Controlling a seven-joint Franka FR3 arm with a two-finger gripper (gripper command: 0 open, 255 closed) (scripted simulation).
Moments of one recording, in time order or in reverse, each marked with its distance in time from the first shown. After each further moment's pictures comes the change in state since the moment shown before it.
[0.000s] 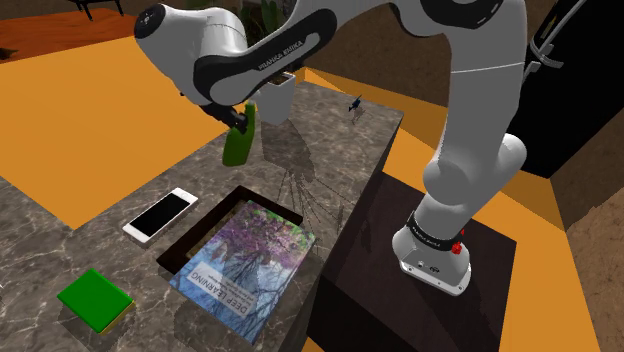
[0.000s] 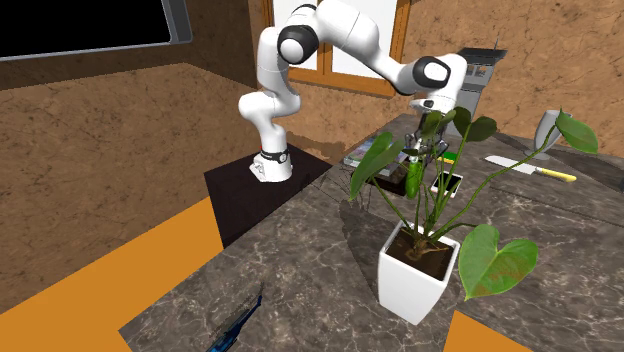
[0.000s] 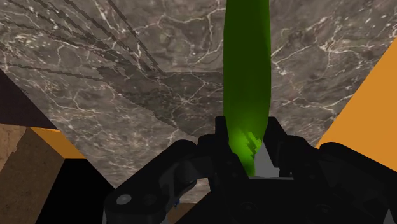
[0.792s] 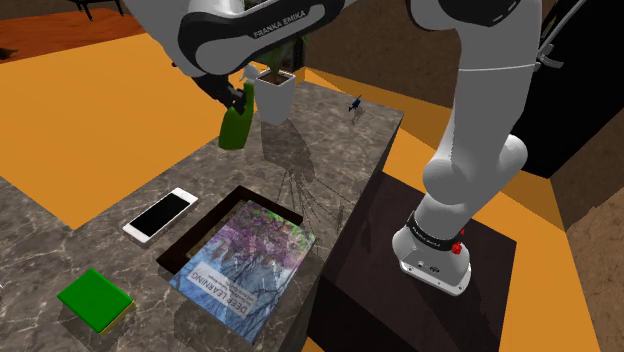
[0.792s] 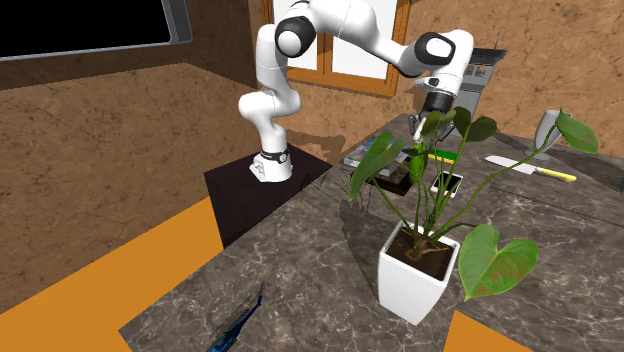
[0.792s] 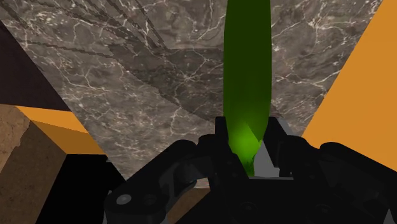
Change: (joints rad) arm -0.021 -0.072 0.037 0.076 0.066 -0.090 -0.087
